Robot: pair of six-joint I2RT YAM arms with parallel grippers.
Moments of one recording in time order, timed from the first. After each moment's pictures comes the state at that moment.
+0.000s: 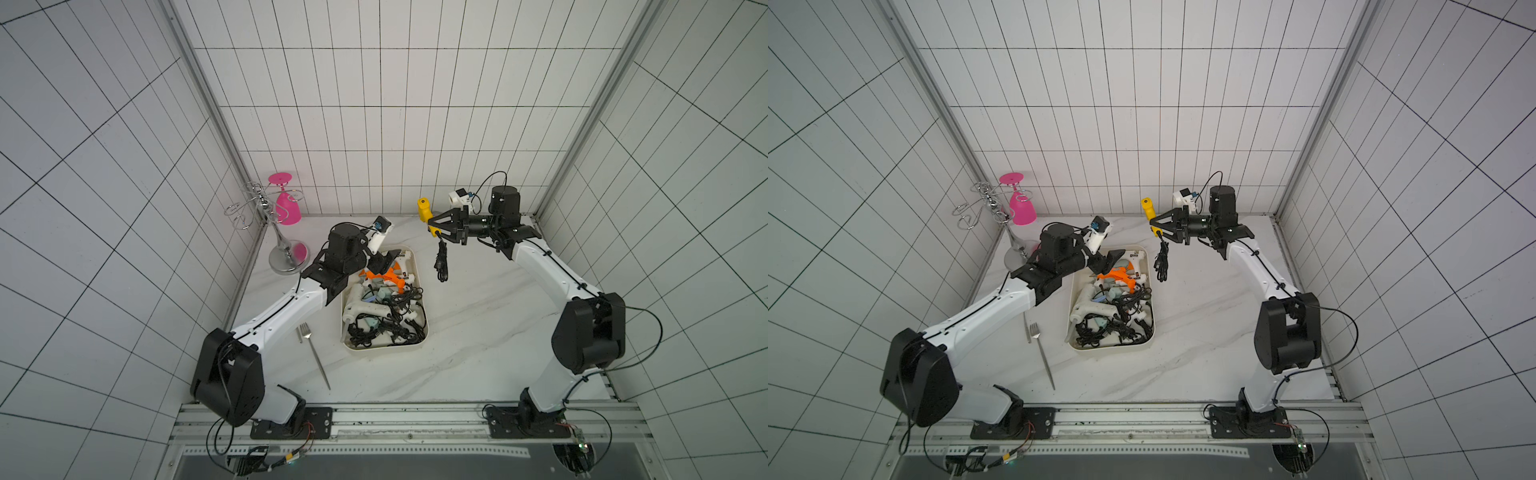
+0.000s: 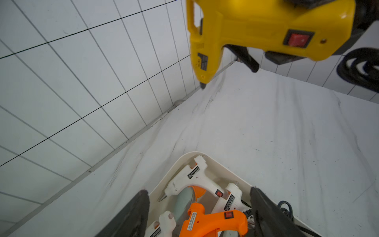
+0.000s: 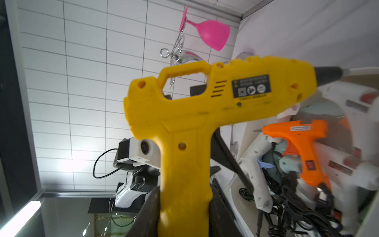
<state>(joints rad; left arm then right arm) -0.48 1.45 1.10 -0.01 0.29 0.24 0.36 1.71 1.46 -0.02 -1.23 1.07</state>
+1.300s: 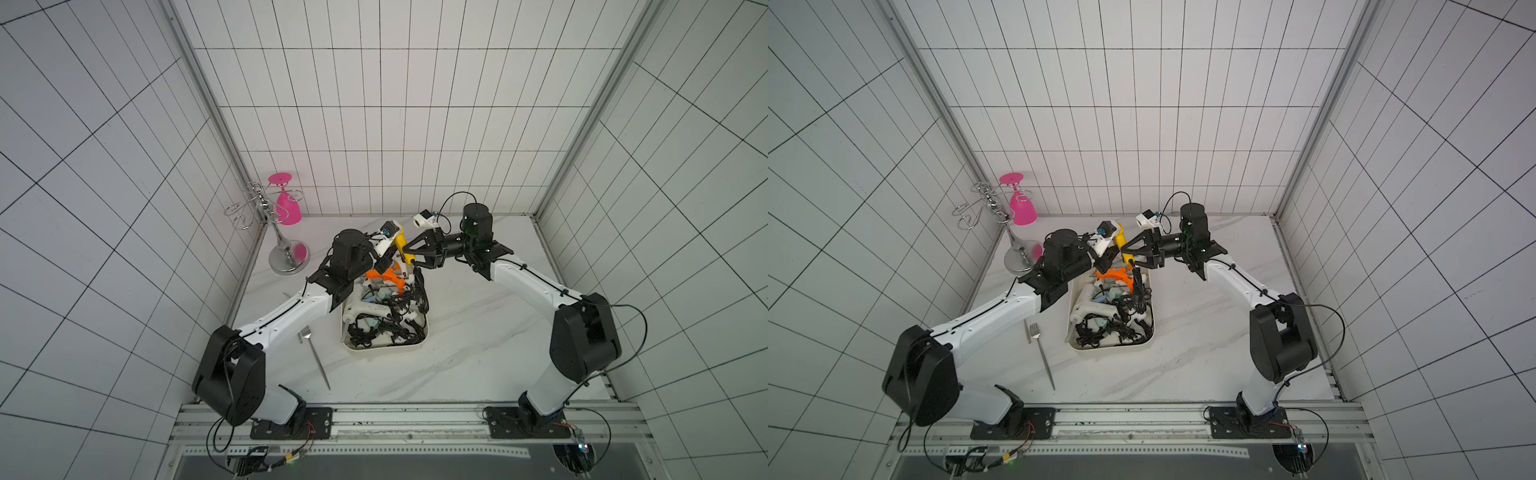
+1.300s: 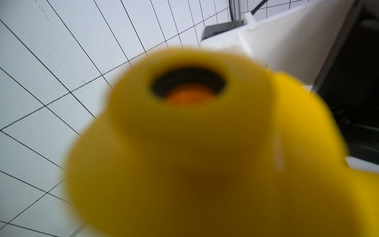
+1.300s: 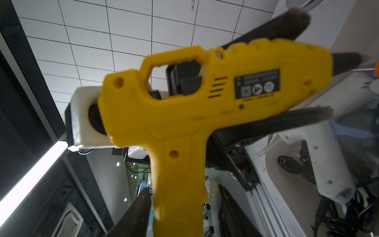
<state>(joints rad) -0.53 1.42 1.05 0.12 0.19 0.33 0.52 1.68 1.29 0.21 -1.36 1.19</state>
